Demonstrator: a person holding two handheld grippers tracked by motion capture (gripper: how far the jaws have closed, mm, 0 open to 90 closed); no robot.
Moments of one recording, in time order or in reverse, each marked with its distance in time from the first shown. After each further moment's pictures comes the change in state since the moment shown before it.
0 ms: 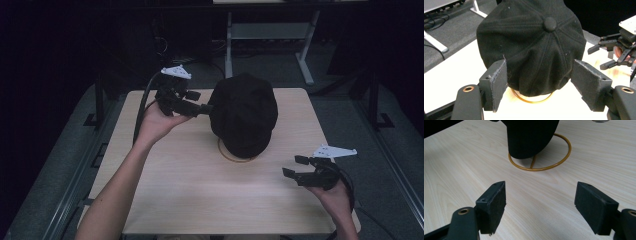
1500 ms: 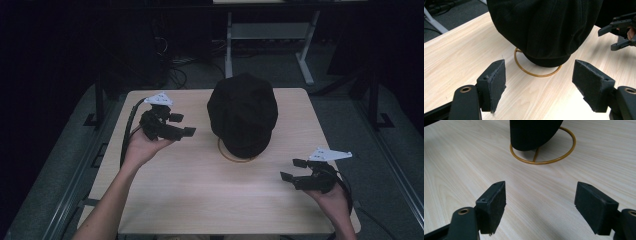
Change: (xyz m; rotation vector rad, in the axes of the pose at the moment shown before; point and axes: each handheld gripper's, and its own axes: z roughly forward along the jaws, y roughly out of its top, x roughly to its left) left arm 0.003 -0.075 -0.012 0.008 0.038 -0.073; right arm 0.007 -0.005 0.005 0.039 -0.004 -0.022
